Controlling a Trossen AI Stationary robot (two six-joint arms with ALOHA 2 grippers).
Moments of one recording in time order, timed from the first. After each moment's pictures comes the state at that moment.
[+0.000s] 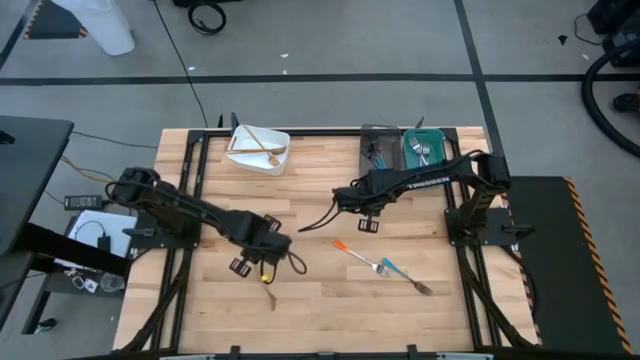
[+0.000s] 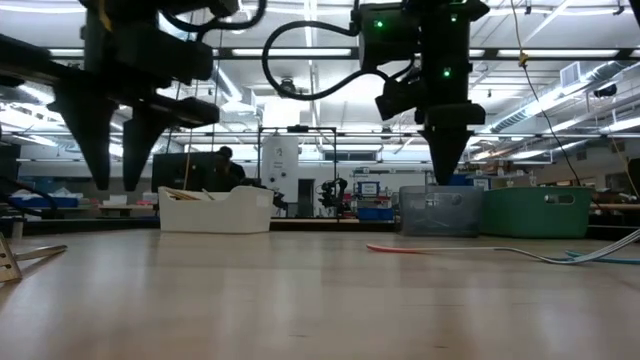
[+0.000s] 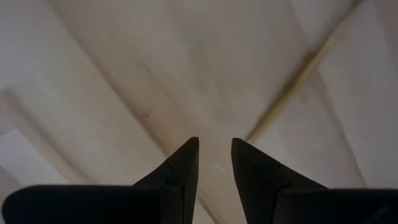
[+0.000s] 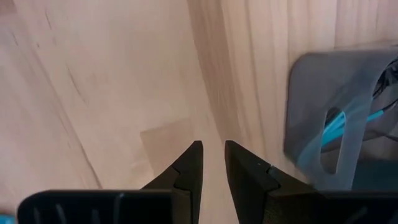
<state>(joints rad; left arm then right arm) -0.30 1.62 1.06 -0.92 -0.04 0.27 -0.02 1.78 1.32 -1.11 0.29 0.22</state>
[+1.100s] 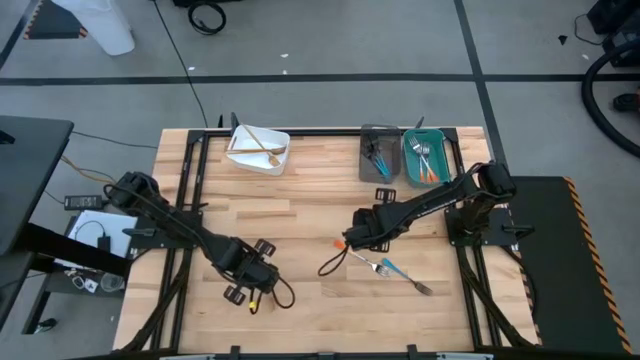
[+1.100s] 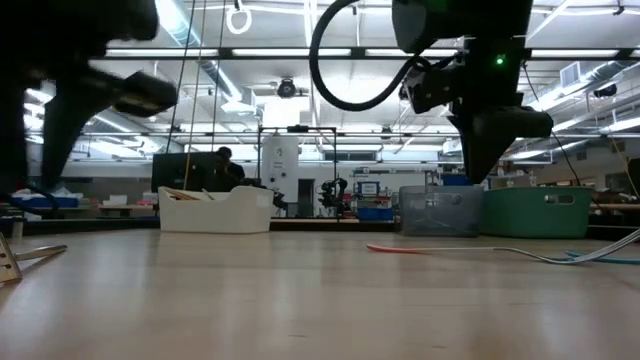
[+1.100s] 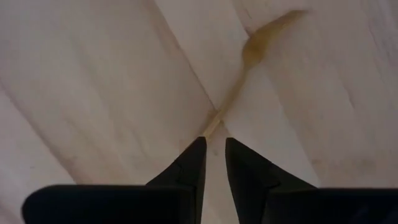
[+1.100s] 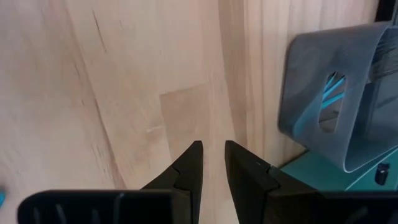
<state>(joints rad) -0.54 1.62 1.04 -0.79 -0.04 0.00 0.23 1.78 1.24 -1.19 0.48 0.43</state>
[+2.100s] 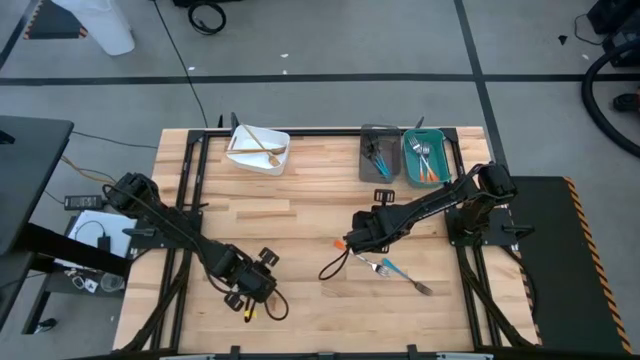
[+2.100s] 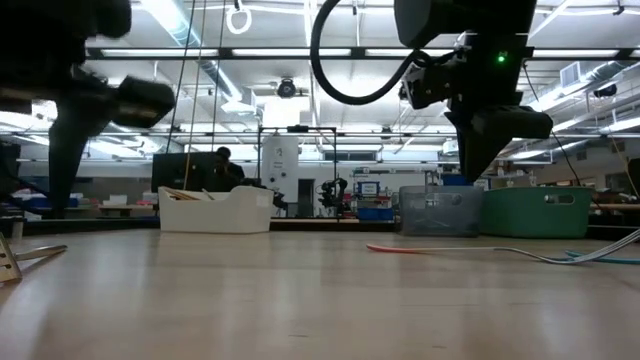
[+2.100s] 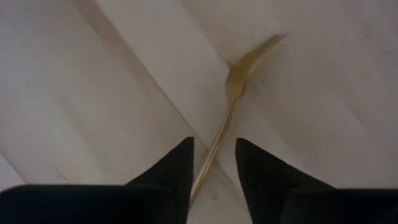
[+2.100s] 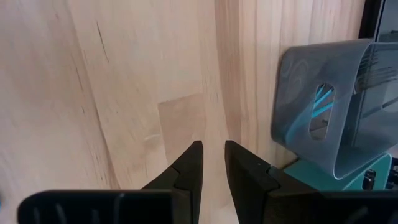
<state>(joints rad) -0.60 1.62 0.94 -0.57 -0.10 0.09 0.26 1.78 1.24 -1.17 0.52 0.42</state>
